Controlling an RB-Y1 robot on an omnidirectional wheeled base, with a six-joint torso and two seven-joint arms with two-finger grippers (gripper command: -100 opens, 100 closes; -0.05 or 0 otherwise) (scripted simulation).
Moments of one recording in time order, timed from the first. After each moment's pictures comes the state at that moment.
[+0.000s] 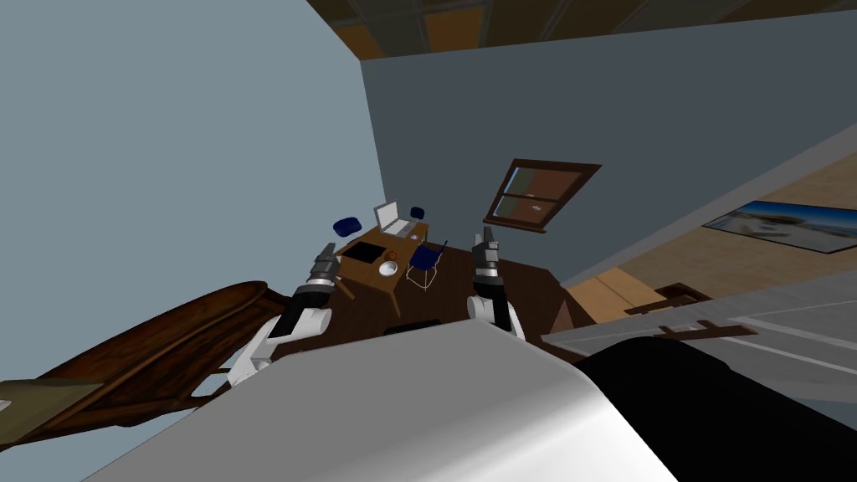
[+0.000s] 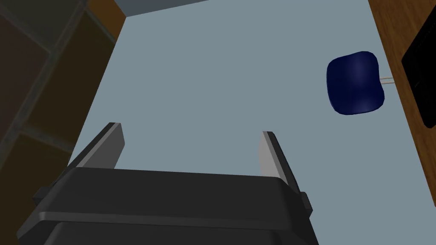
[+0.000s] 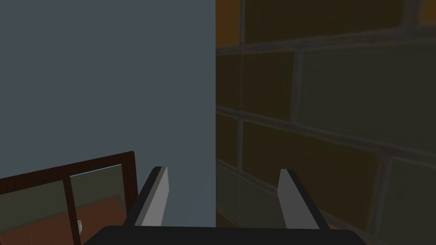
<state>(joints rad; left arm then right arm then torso) 0.28 0.25 0.09 -1.90 0.03 -0.13 -0.02 0.49 0.04 -0.03 -2.30 0.06 -0.37 0.04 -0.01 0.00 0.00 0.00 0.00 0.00</state>
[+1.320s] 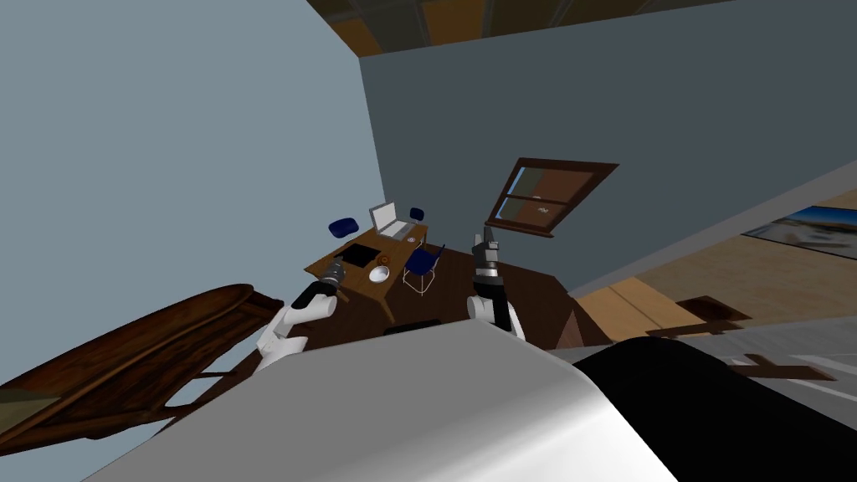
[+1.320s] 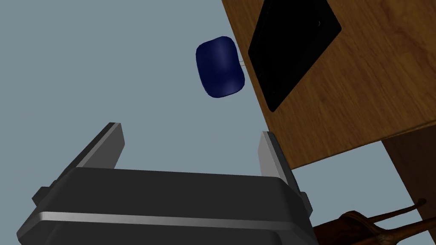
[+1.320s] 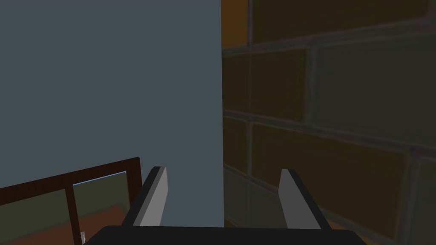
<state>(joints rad) 0.09 0.26 0.14 -1.62 0.07 0.27 0.02 0.49 0.04 -0.03 -2.30 0.06 -0.37 0.04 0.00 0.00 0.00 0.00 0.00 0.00</state>
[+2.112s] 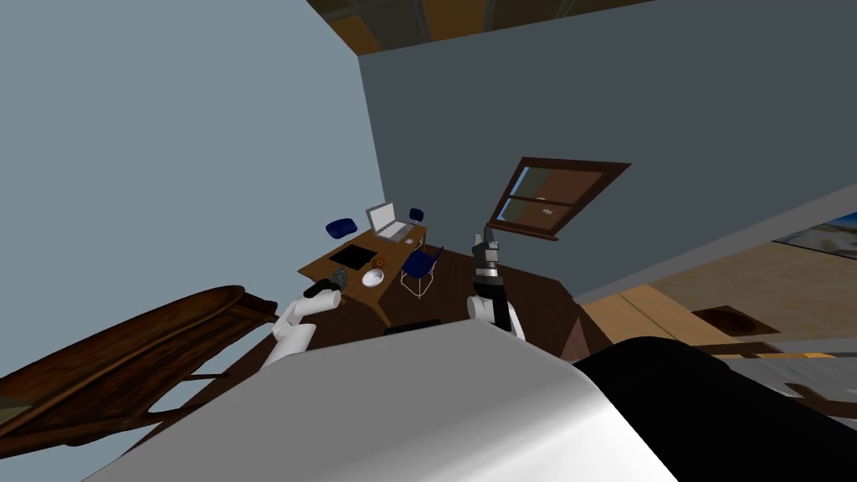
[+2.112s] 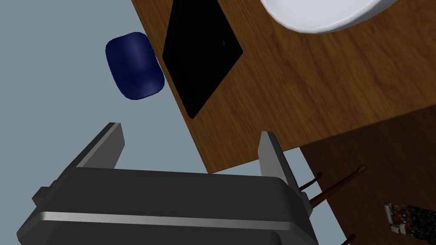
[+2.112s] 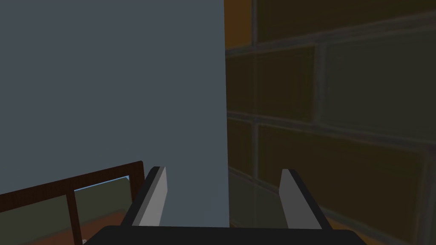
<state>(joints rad) -0.03 0.25 0.18 -1.41 0.11 0.50 0.05 0.50 0.04 -0.03 -2.30 0.06 -0.37 0.04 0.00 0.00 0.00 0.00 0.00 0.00</state>
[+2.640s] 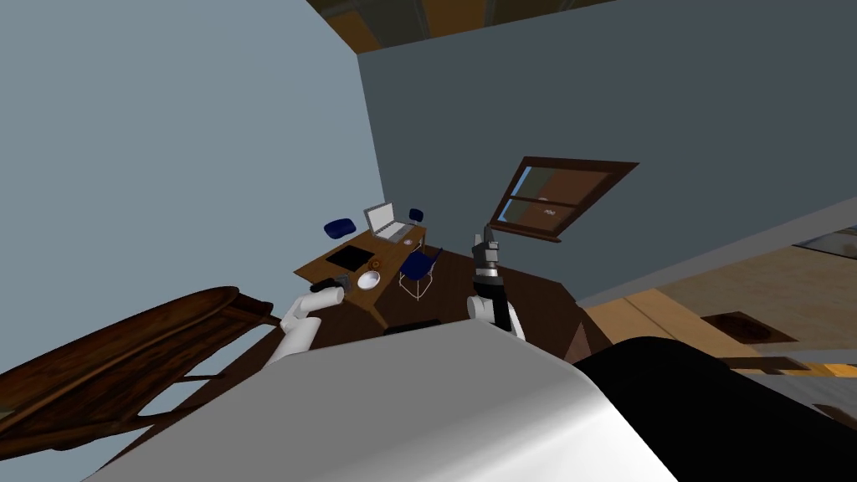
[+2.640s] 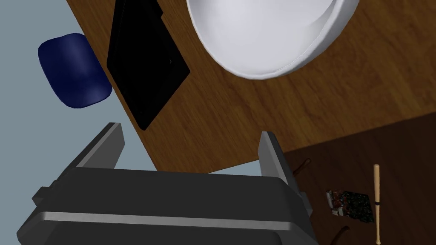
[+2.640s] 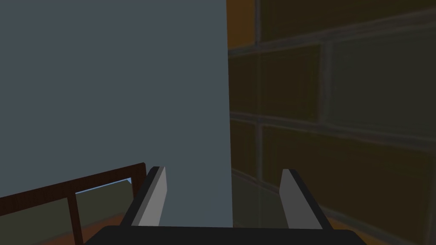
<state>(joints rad) -0.09 0.24 0.20 -1.32 0.12 0.65 0.06 0.49 0.04 -0.03 -2.30 0.06 -0.37 0.04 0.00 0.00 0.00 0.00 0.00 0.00</state>
